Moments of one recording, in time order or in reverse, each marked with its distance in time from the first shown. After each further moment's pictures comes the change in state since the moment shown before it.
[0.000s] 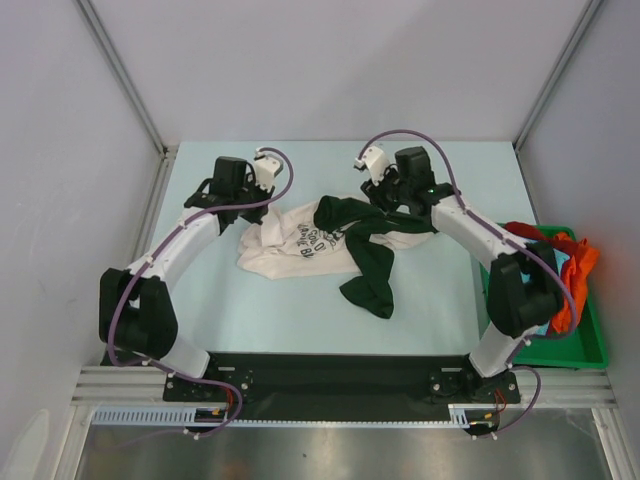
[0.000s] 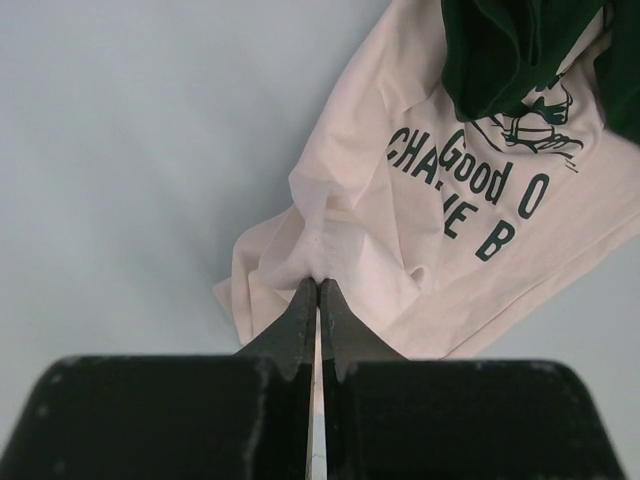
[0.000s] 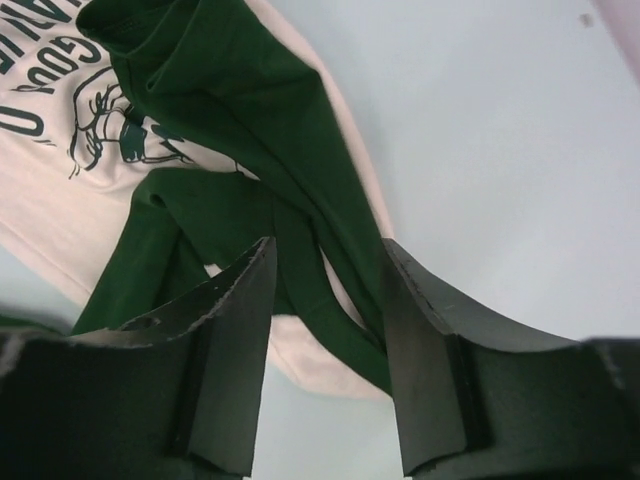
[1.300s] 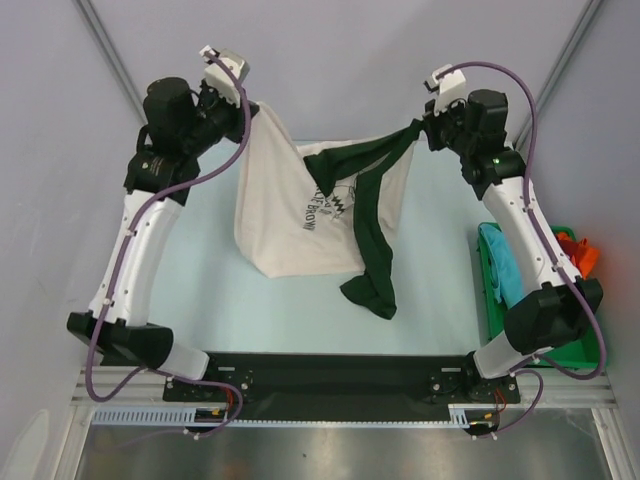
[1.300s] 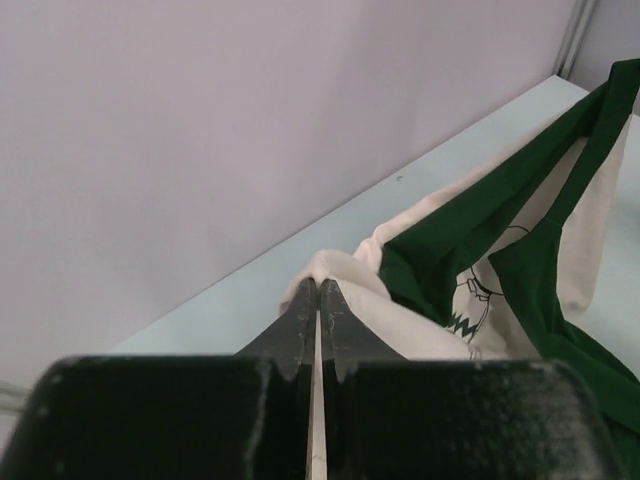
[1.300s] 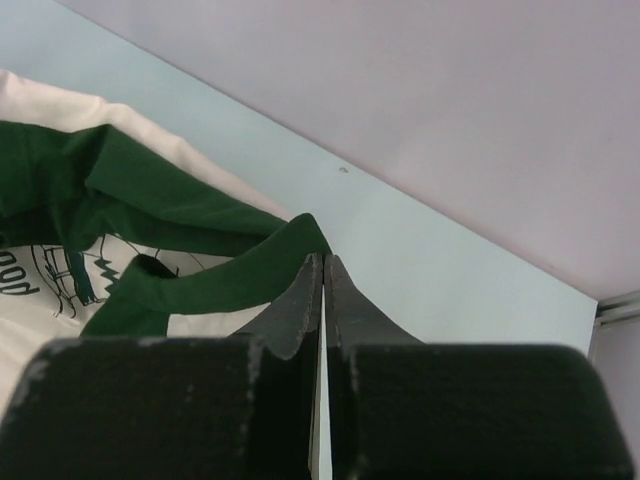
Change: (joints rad) left arm 0.000 -0.031 0.653 -0.045 0.117 -0.071; right arm -0.207 -0.072 0.372 -0.056 0.003 0.225
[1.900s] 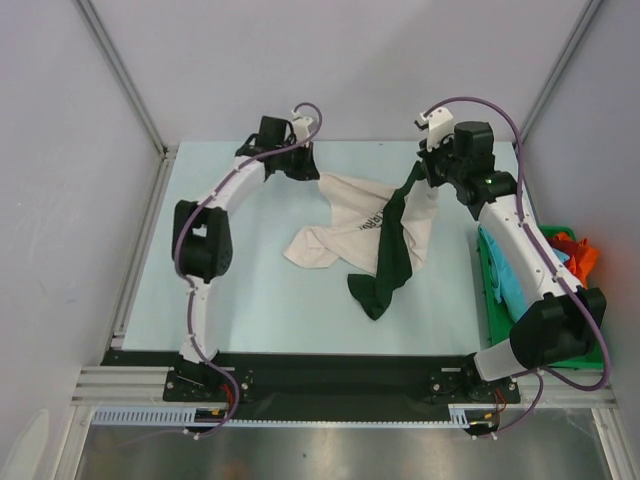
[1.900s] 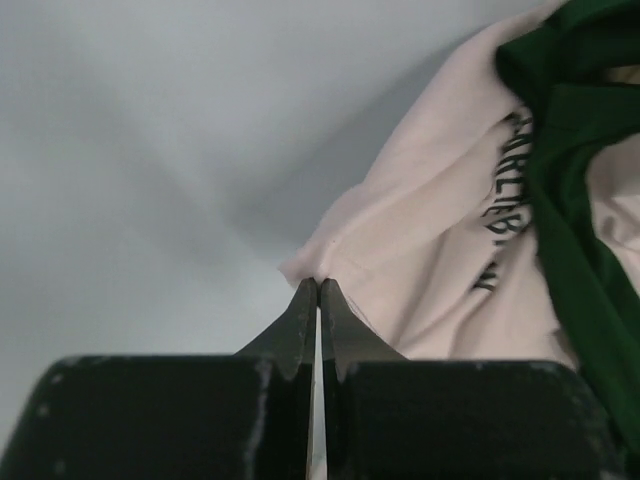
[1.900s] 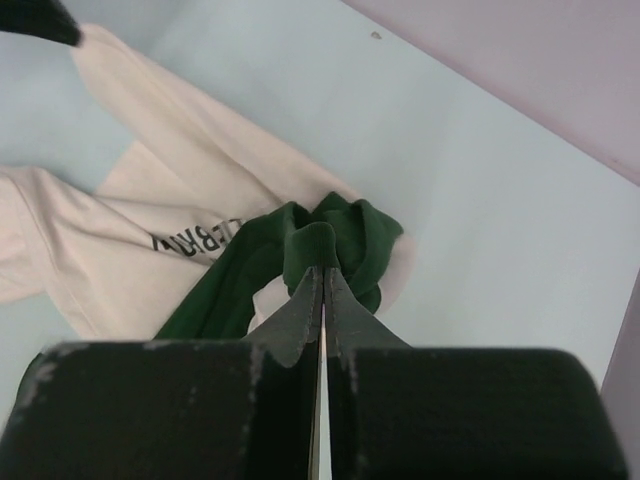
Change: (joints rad) left arm -0.042 0.822 0.152 0.019 0.203 -0.235; right arm 0.033 -0.103 -0.245 -0.118 0.068 -0.028
